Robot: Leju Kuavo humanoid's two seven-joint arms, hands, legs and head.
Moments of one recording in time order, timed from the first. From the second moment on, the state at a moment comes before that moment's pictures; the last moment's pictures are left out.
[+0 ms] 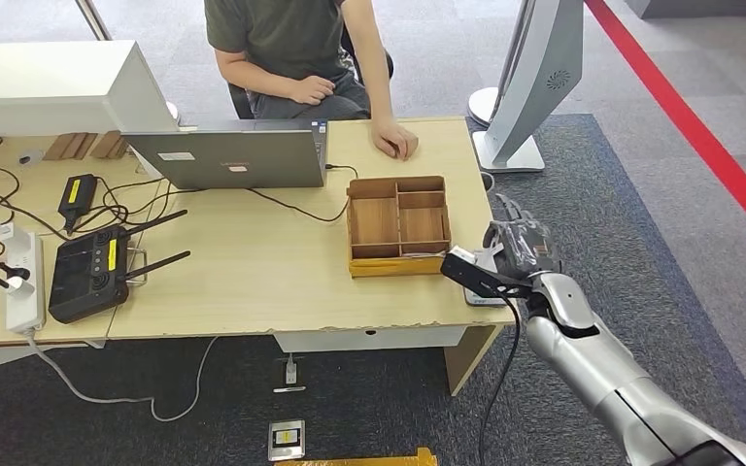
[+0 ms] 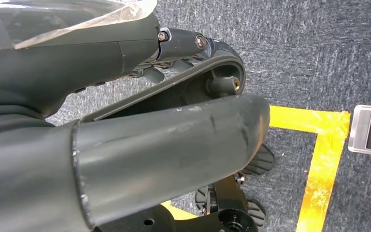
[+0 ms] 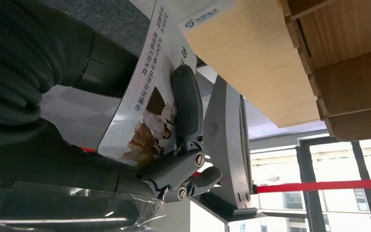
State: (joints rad) left arm -0.12 0.14 -1.13 -0.21 1.21 0.16 -0.22; right arm -0.55 -0.38 0.62 -0.95 0.77 -0.36 0.19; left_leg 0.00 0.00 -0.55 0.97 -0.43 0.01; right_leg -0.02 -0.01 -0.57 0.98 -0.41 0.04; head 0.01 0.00
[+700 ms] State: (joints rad) left arm -0.12 0.14 -1.13 -0.21 1.22 0.16 -0.22; right arm -0.54 -0.31 0.66 -0.81 0.82 -0.35 0.18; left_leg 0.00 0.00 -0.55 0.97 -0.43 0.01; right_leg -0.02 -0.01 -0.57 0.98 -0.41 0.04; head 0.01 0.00
